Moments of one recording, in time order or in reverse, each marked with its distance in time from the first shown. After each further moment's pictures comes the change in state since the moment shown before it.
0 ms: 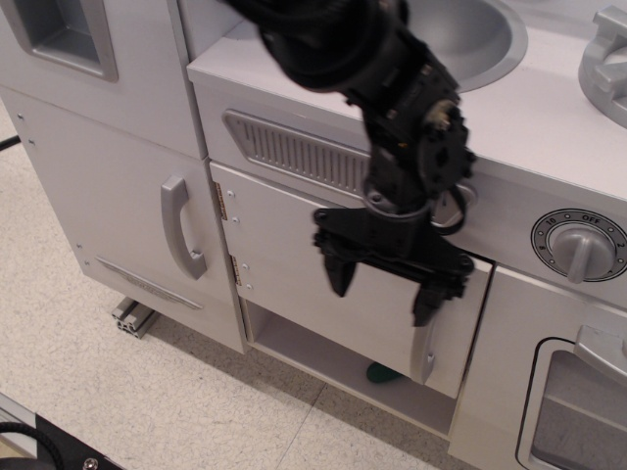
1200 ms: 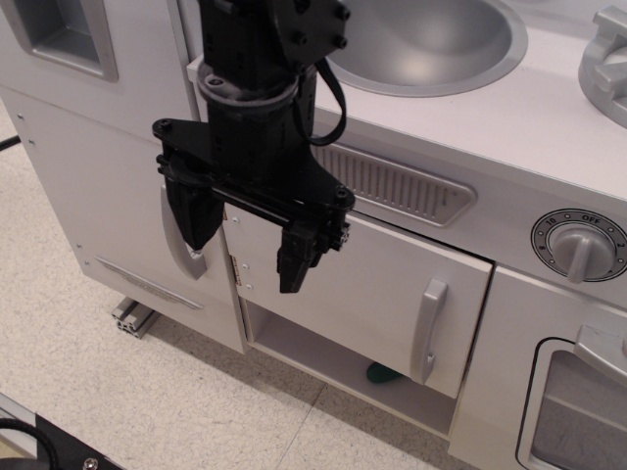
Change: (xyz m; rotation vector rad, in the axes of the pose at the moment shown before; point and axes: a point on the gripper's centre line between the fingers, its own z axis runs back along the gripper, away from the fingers) arm -0.060 0.068 0.110 0.049 0.113 -0.026
